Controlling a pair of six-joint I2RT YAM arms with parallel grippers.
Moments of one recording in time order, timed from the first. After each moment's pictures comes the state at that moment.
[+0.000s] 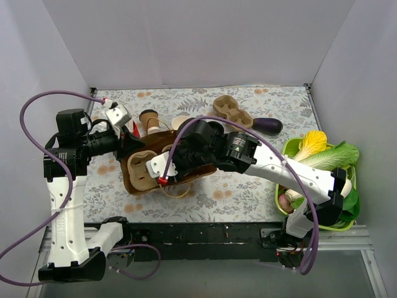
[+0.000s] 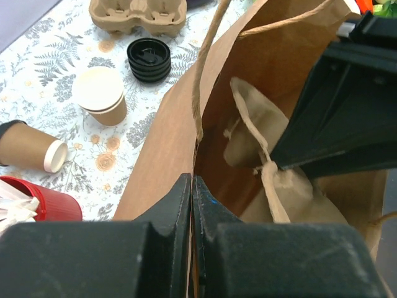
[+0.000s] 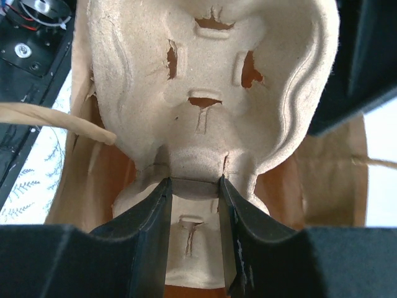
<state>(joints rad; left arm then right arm) 0.06 0.98 1.45 -1.09 0.96 0.50 1.24 1.59 1.79 -0.78 -0.29 -0.90</state>
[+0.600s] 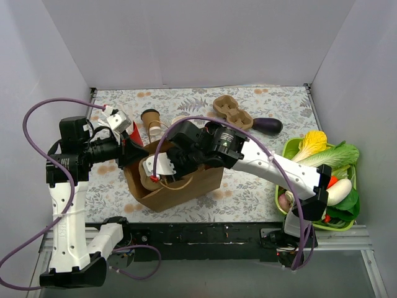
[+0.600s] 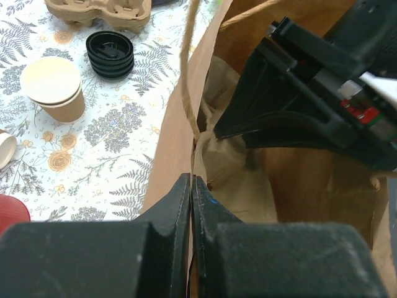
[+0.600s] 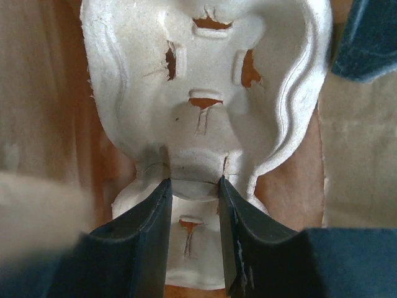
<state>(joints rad) 0.06 0.93 1.36 -1.12 1.04 0.44 1.25 1.68 1.92 -1.05 -0.13 -0.85</state>
